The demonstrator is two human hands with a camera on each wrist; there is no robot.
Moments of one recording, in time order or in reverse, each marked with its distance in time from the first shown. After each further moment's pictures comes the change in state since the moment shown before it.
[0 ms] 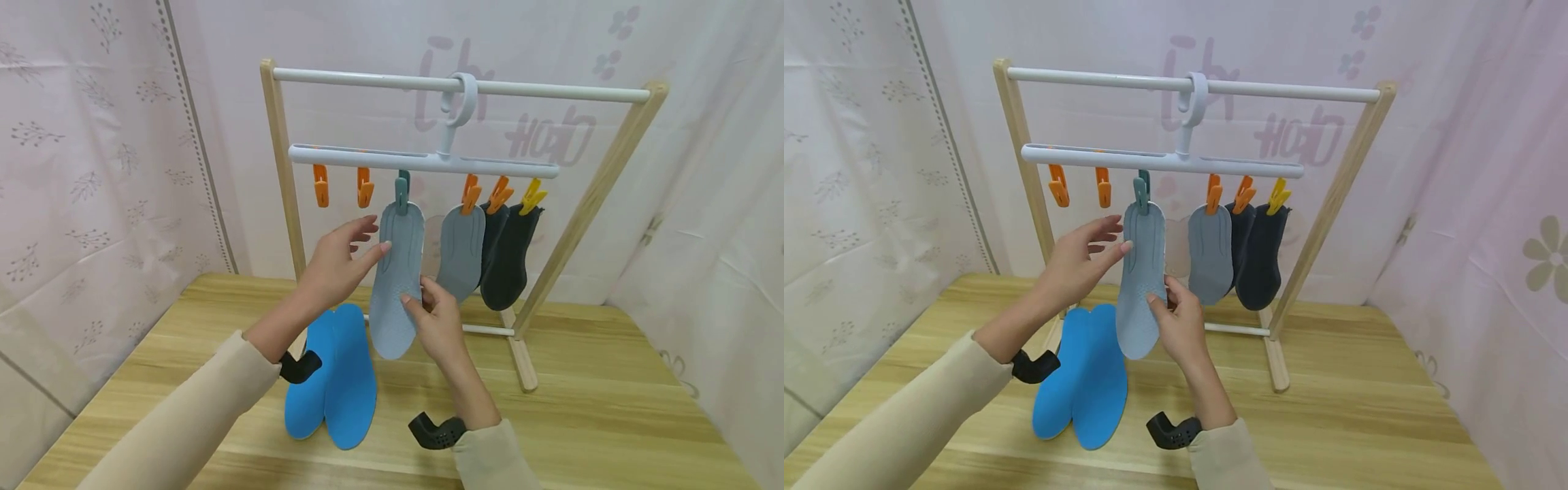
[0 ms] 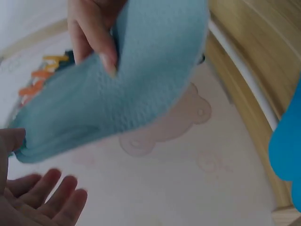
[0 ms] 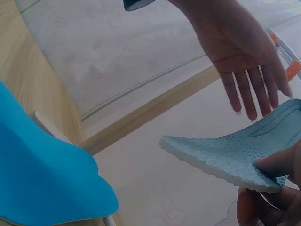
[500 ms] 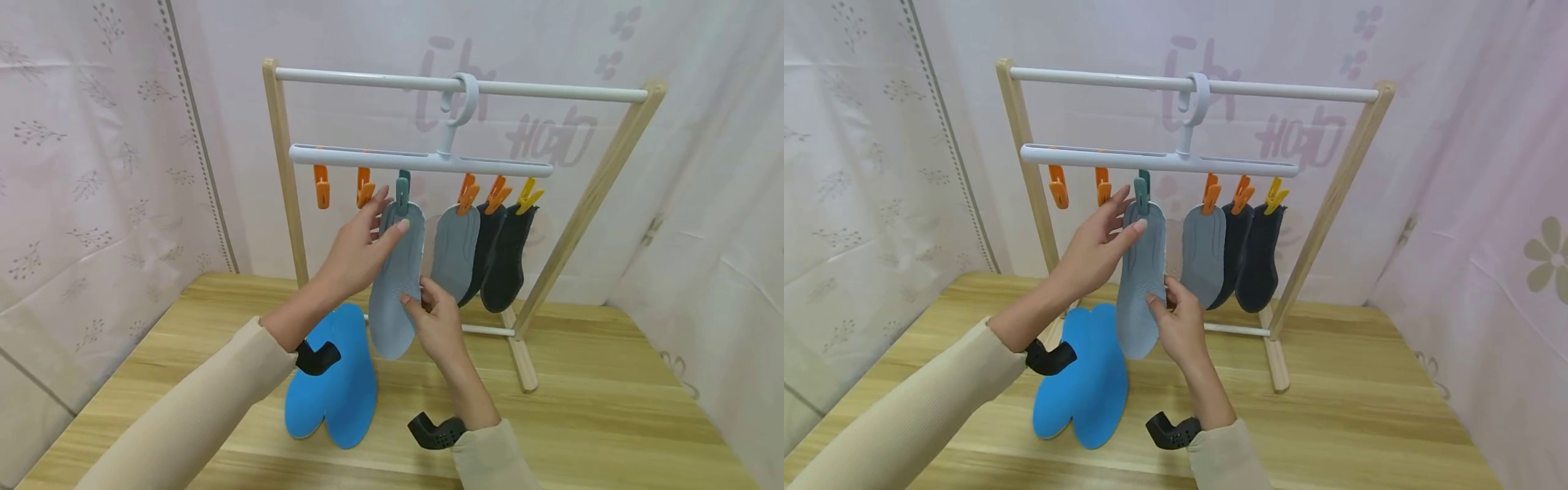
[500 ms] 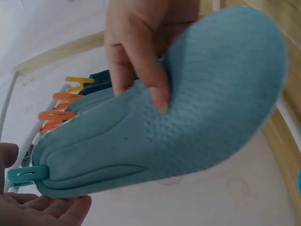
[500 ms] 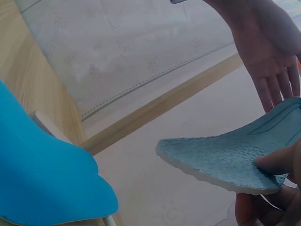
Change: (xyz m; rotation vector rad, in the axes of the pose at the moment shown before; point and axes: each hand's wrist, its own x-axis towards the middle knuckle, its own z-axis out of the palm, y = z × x) left_hand 0.010 0.032 0.007 -0.184 -0.013 0.011; right_hand 0.001 0.003 -0.001 -0.046 -0.011 -0.024
